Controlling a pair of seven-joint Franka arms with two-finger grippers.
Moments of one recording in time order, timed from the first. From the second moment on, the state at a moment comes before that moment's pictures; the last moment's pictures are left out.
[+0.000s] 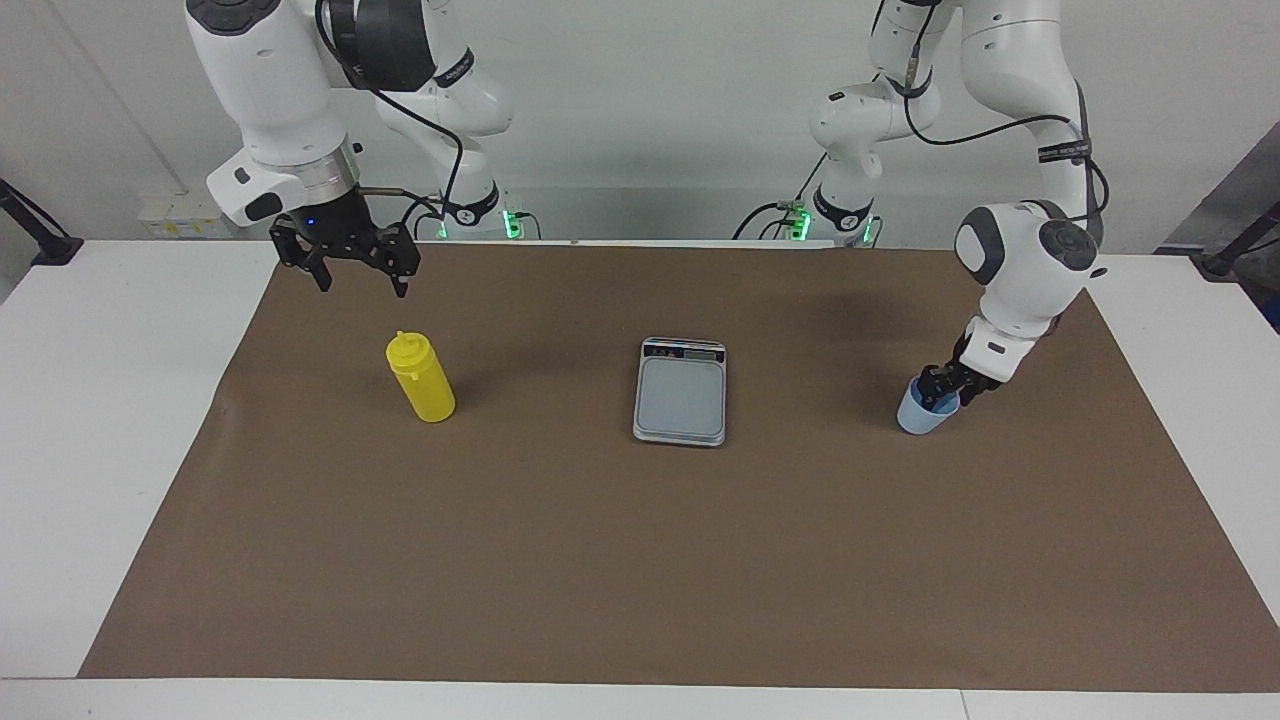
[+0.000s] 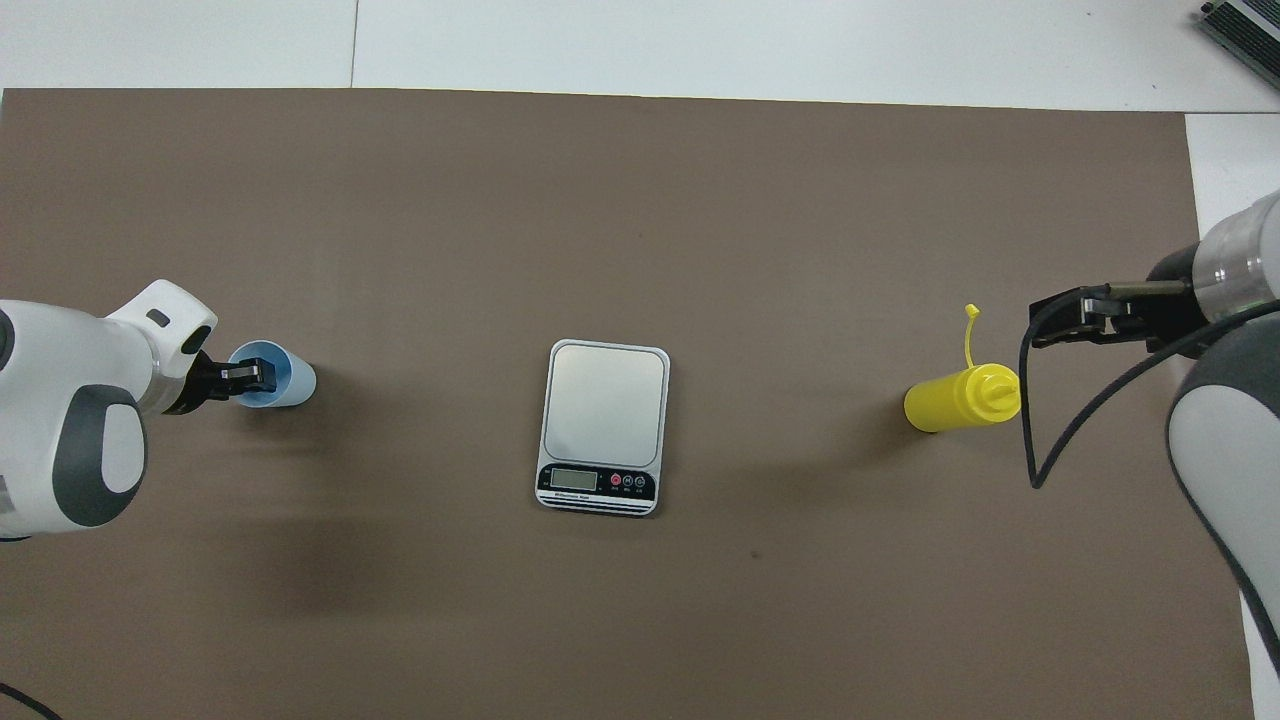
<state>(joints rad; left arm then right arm) 0.22 0.09 -0.19 -2.26 -0.03 2.39 -0.06 -0.03 -0.01 0.10 -1.65 -0.05 1.63 0.13</state>
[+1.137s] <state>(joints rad) 0.03 0.07 -0.21 -1.91 -0.07 2.16 -0.20 -0.03 -0.01 0.10 -1.65 -0.05 1.63 0.13</state>
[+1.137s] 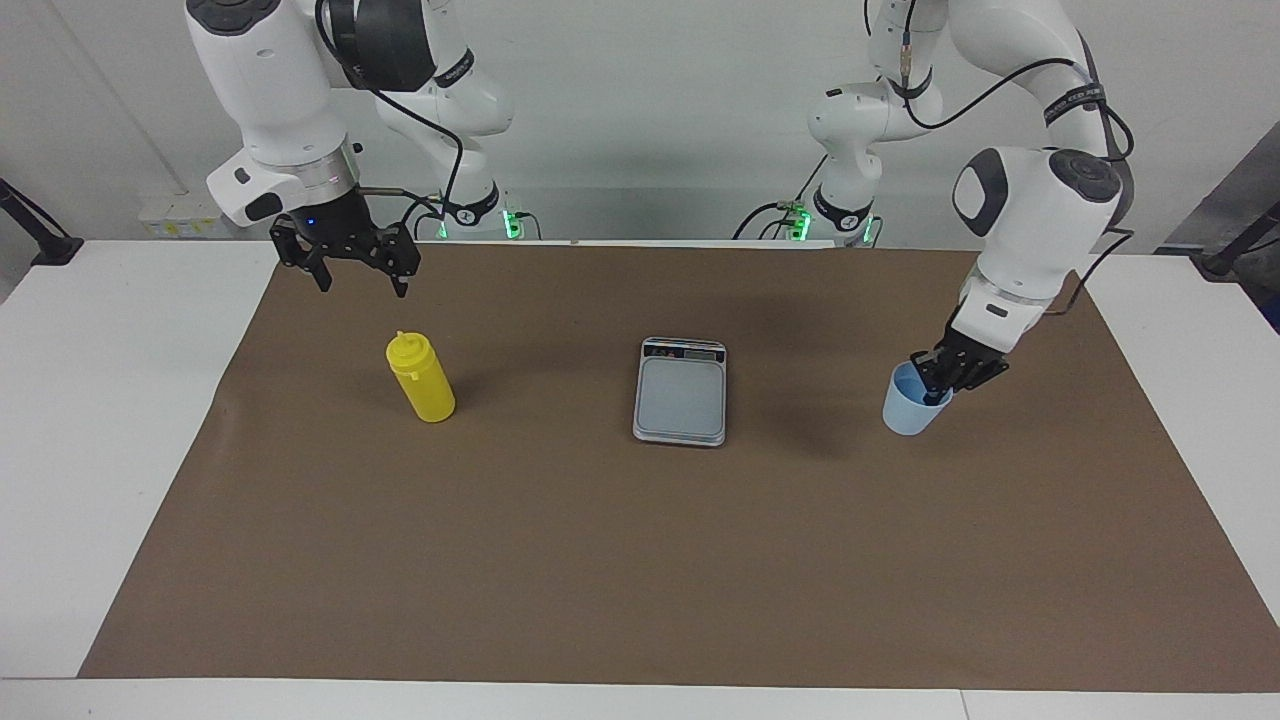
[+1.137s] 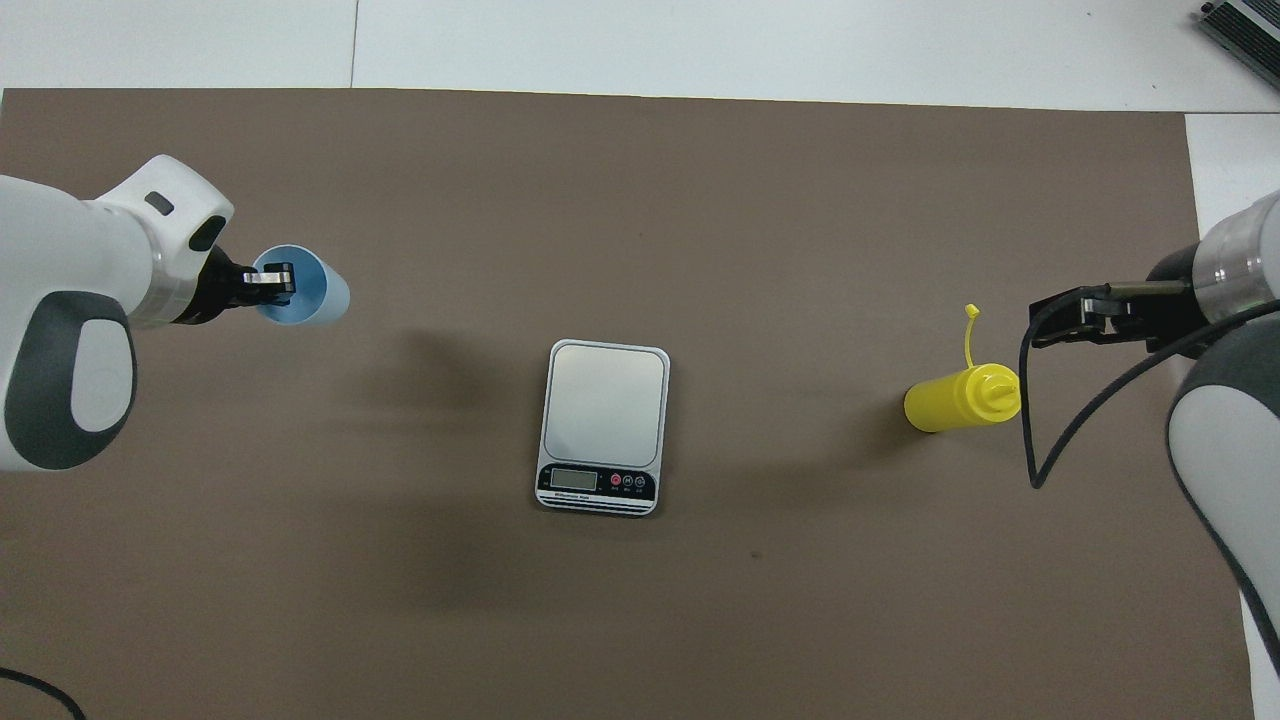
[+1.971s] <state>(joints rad) -0.40 0.12 -0.22 -1.97 -0.03 2.32 -0.45 -0.03 -0.01 0.10 -1.65 -0.05 1.63 0.13</state>
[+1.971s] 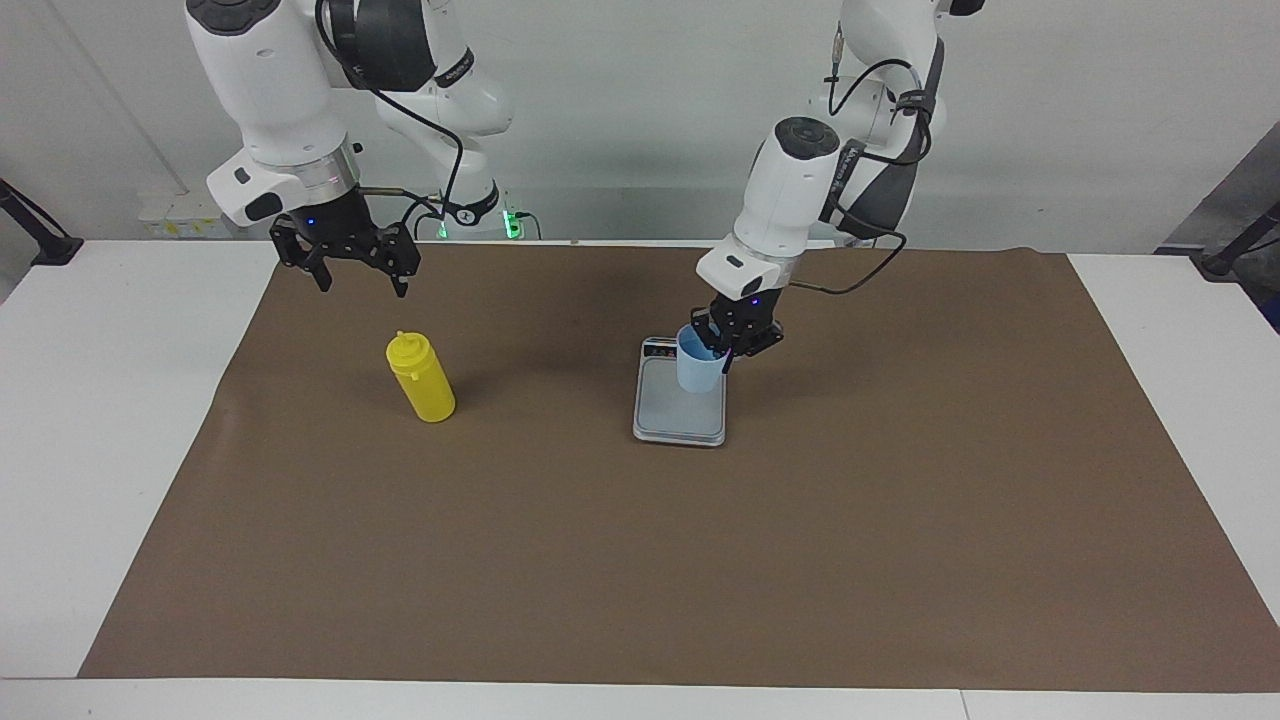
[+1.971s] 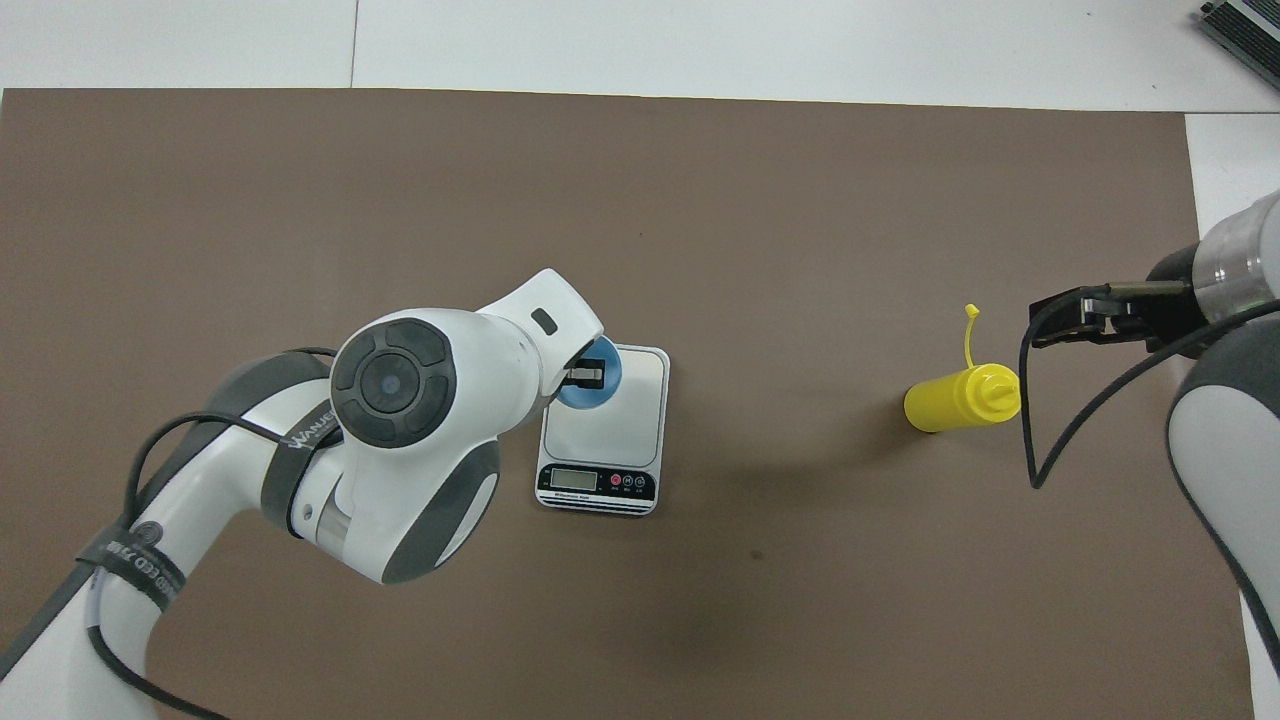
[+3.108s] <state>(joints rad) -0.46 0.18 -0.21 -2.05 0.03 2.39 -0.51 -0.03 -0.01 0.10 -1.65 -0.05 1.63 0.13</state>
